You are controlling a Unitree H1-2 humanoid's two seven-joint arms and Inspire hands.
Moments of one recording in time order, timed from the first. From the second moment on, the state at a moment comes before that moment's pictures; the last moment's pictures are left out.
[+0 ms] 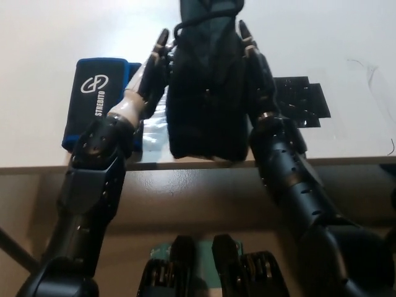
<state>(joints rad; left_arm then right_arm) -0.81 0.09 0.09 0.62 -0.11 -0.06 -0.26 -1.09 0.13 -0.38 1.23 0.61 -0.24 0.35</state>
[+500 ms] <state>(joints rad) -0.72 0.12 0.17 0.47 -0.15 -0.04 -0.22 -1.14 0.20 -0.35 1.29 0.57 -0.26 0.35</state>
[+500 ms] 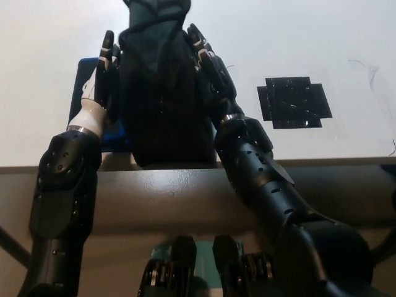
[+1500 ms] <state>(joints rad) -0.69 0.27 0.09 0.38 -0.10 -0.03 -0.23 -1.02 0.01 -0.12 1.09 0.27 -0.40 0.09</state>
